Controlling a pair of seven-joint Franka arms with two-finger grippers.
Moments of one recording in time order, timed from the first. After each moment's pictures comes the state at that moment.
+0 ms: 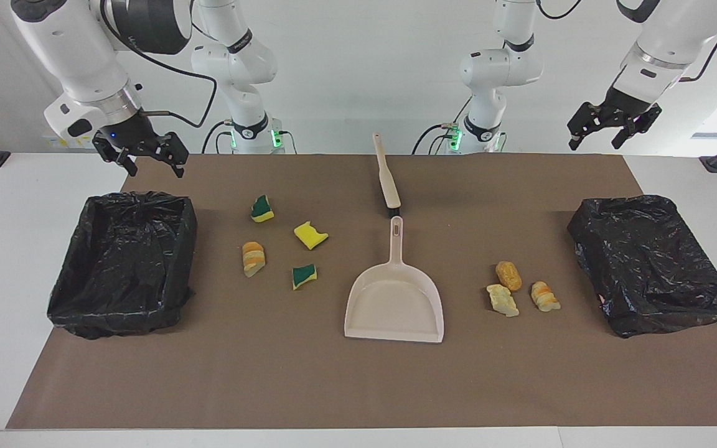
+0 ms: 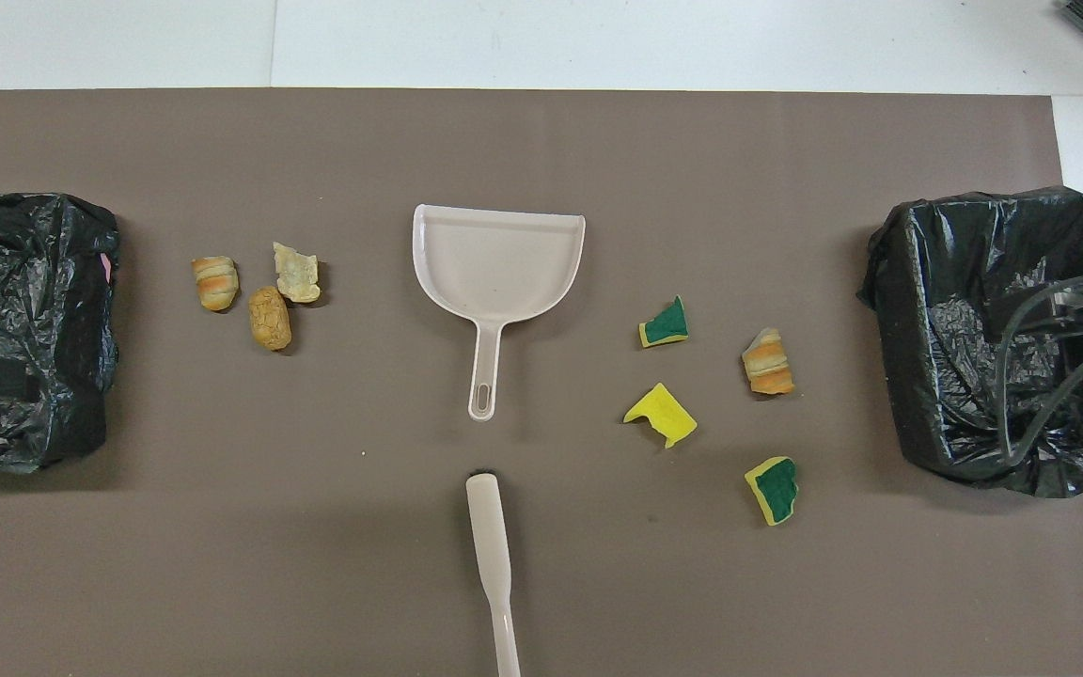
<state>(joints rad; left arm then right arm) 0.03 -0.20 -0.03 -1.77 -0.02 1.55 0.01 -0.07 -0.01 0.01 -1.63 -0.01 1.57 -0.01</state>
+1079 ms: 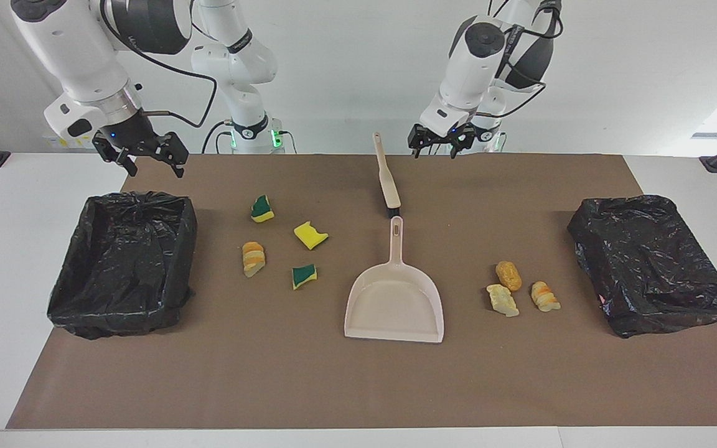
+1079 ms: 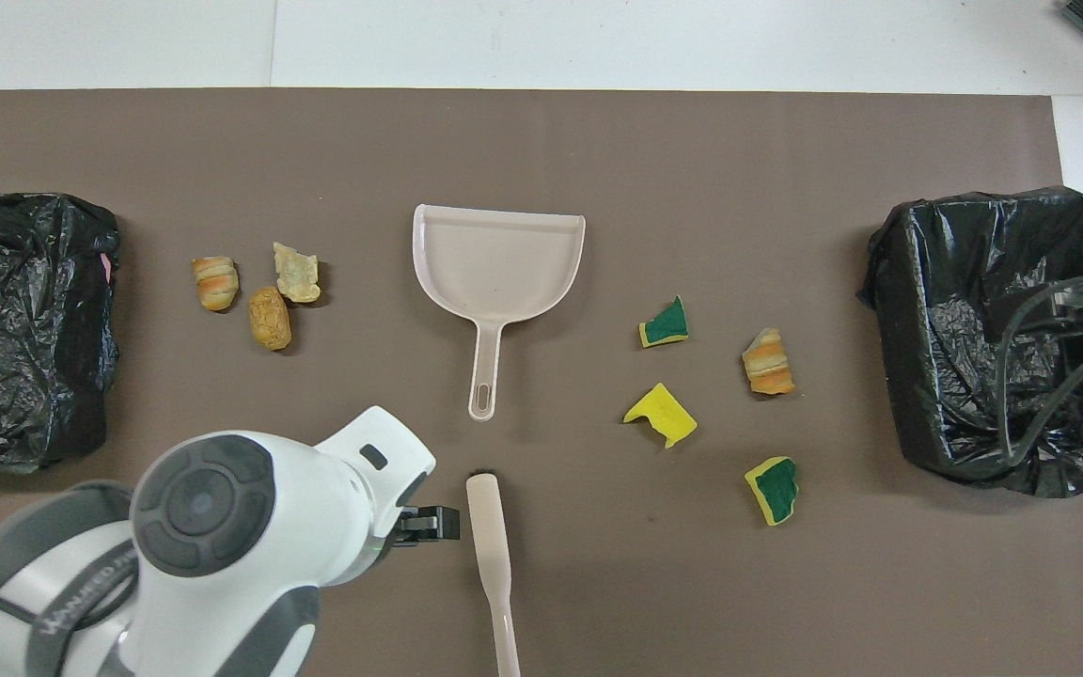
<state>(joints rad) -0.60 -0.26 -0.05 -2.26 -0.18 1.89 -0.59 -0.07 -0.01 0.01 -1.63 -0.01 1.57 -0.01</state>
